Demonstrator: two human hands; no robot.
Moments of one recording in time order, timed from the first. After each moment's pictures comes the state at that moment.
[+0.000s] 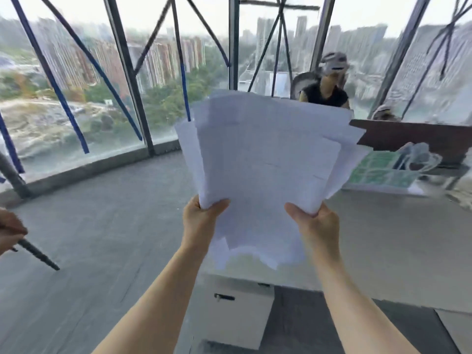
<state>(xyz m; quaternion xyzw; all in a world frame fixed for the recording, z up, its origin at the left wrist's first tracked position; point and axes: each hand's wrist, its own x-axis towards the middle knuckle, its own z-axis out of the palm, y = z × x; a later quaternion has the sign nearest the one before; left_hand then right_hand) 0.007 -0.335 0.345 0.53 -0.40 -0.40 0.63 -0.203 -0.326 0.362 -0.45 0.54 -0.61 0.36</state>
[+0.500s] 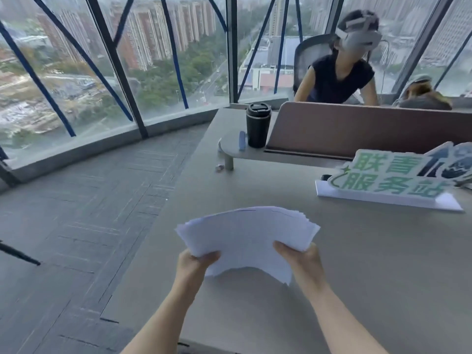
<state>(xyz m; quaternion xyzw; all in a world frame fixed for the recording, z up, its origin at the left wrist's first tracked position) -0.096 -0.492 0.206 0.64 -0.32 -0.48 0.52 -0.328 -0.513 0.246 -0.41 0.56 -0.48 0.54</state>
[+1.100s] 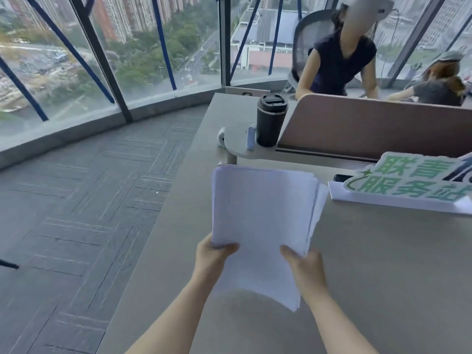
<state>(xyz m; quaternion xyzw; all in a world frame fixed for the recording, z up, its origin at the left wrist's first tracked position) -0.076 -0.592 0.176 0.61 -0.34 -0.53 0.47 -0.278 -0.581 0.205 -0.37 0.67 -0.44 0.47</state>
